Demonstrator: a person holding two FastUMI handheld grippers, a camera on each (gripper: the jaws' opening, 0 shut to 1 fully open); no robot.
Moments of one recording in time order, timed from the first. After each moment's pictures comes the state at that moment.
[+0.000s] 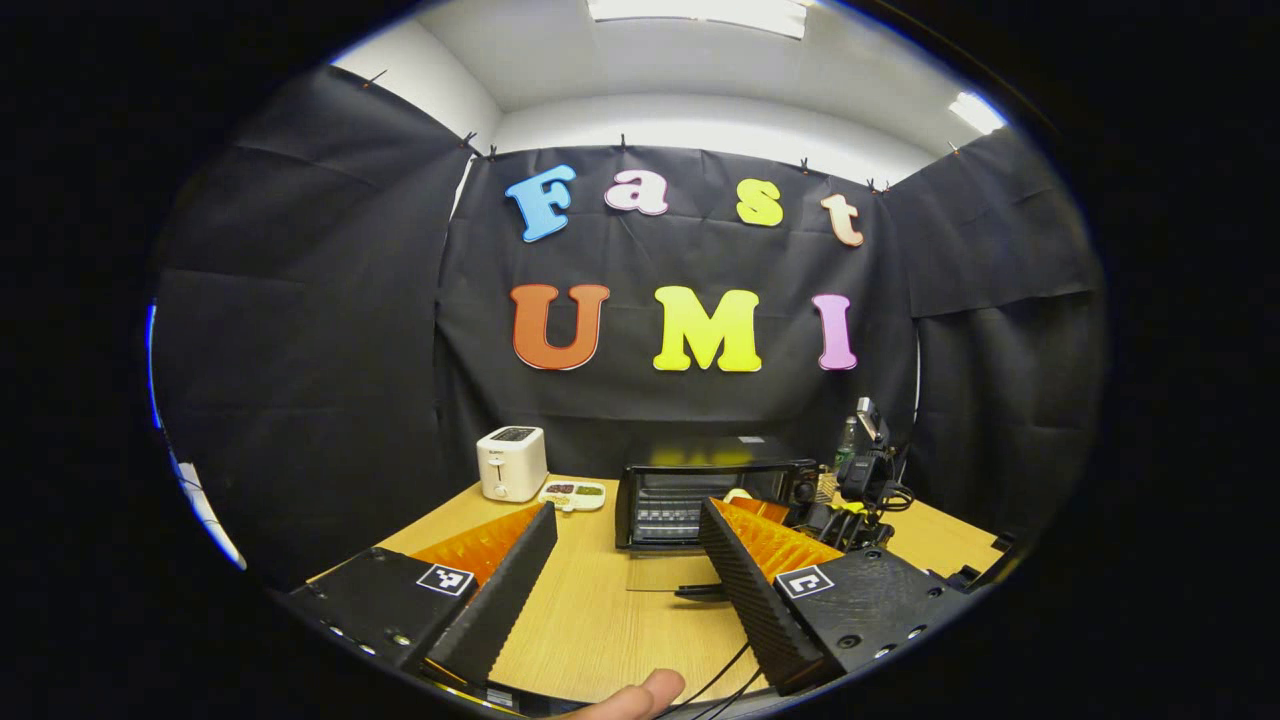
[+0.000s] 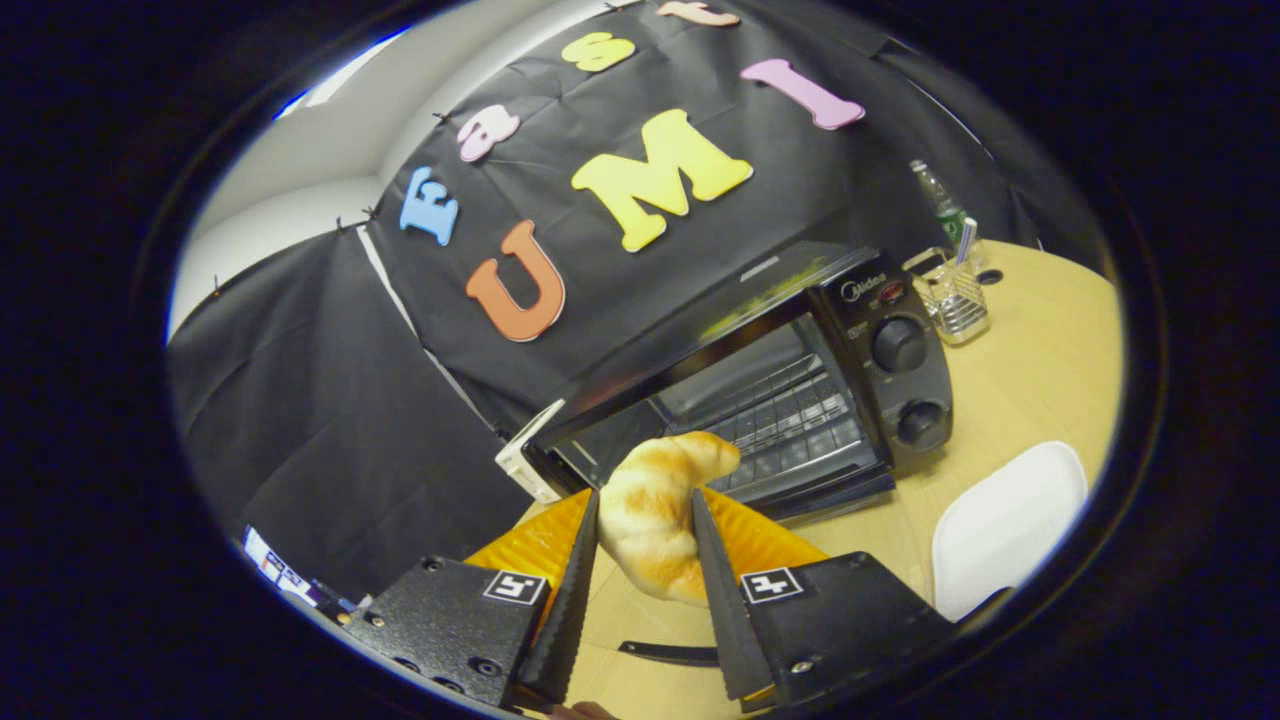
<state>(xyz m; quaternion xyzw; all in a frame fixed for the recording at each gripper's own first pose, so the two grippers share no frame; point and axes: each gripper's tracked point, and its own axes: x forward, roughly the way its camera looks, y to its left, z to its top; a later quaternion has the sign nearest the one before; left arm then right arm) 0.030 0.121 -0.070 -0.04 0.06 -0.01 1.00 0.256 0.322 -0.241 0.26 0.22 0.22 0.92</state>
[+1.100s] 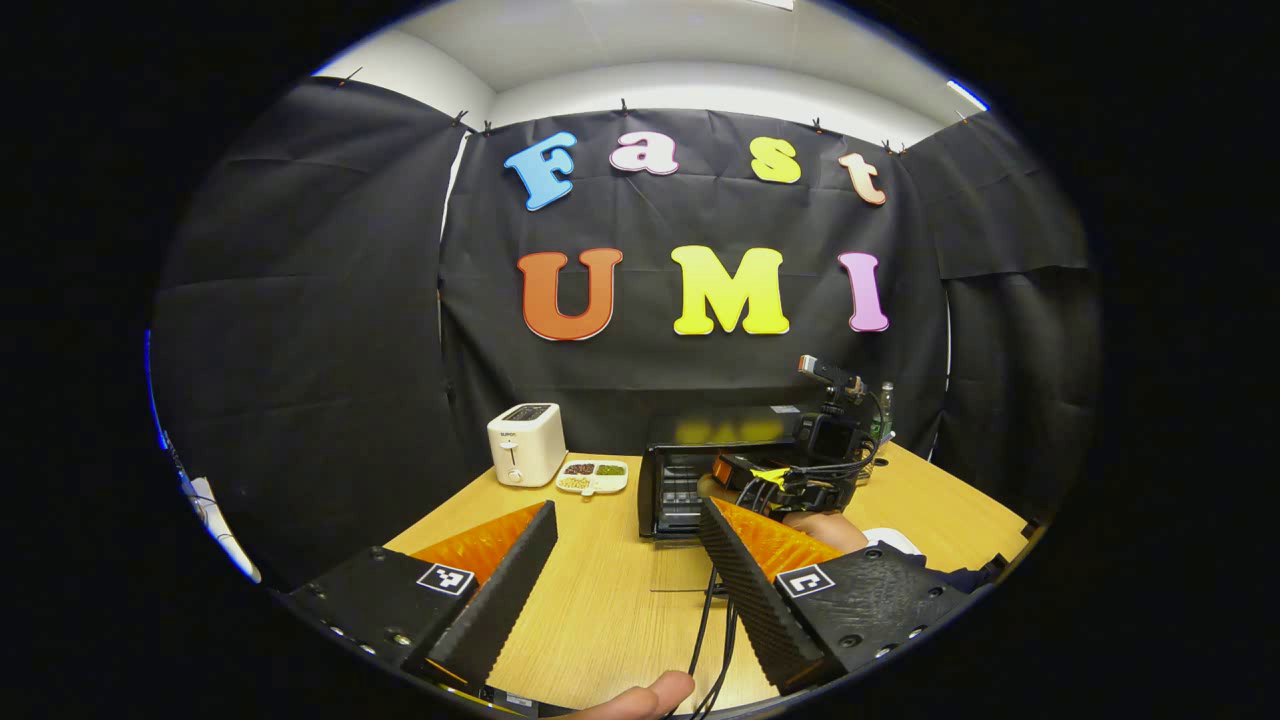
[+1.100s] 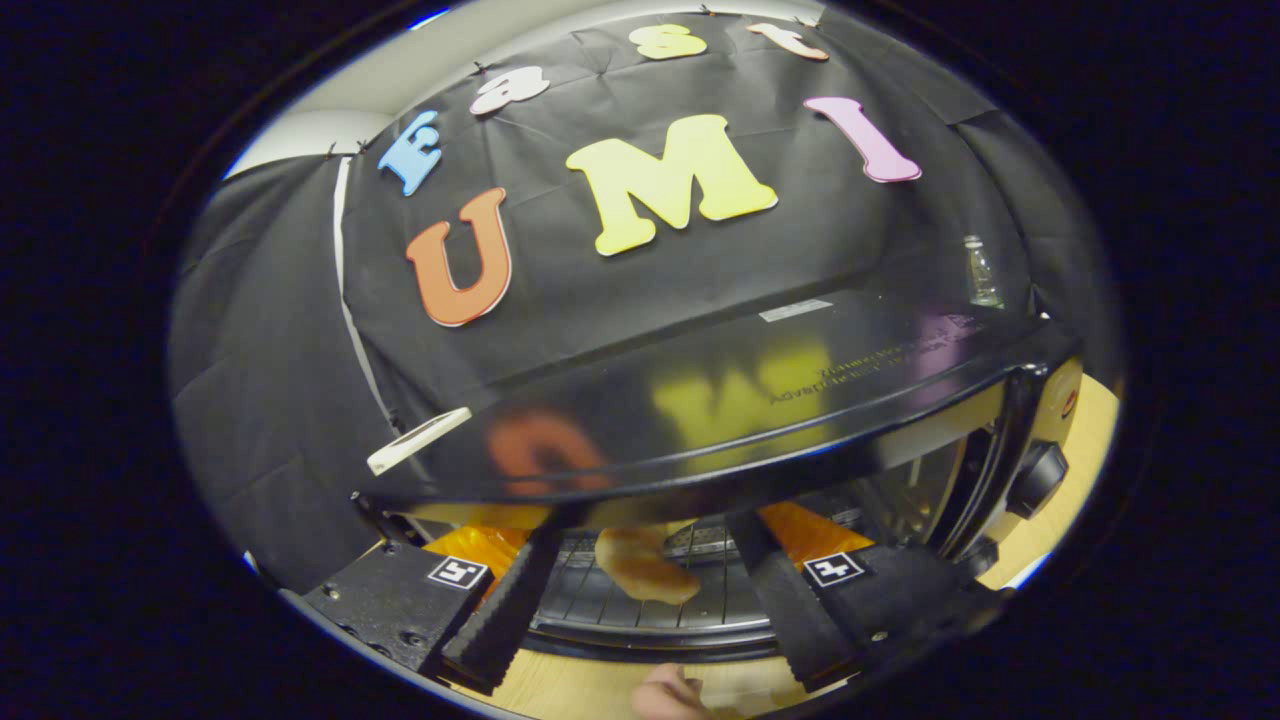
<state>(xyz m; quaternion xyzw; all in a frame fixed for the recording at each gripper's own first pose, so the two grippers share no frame) 0.073 0.116 -0.096 -0.02 0.11 0.00 0.99 0.375 0.342 -0.261 0.12 0.16 0.15 0.97</state>
